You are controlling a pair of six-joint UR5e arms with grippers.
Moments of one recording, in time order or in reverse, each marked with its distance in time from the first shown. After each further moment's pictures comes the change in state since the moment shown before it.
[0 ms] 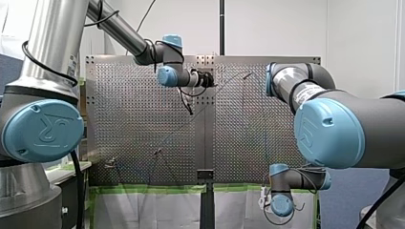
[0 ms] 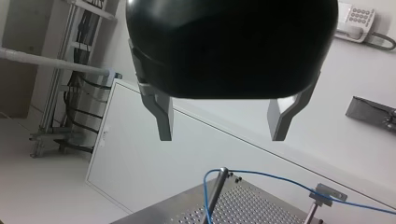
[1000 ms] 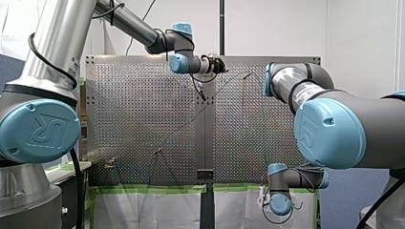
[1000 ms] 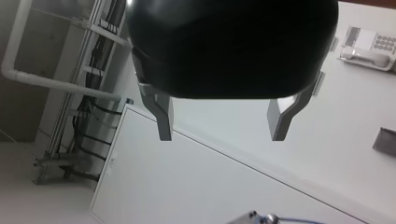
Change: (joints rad) left arm -0.044 -0.066 0.236 -0.104 0.040 -0.046; right arm 0.009 0.000 -0.018 0.013 0.000 -0.006
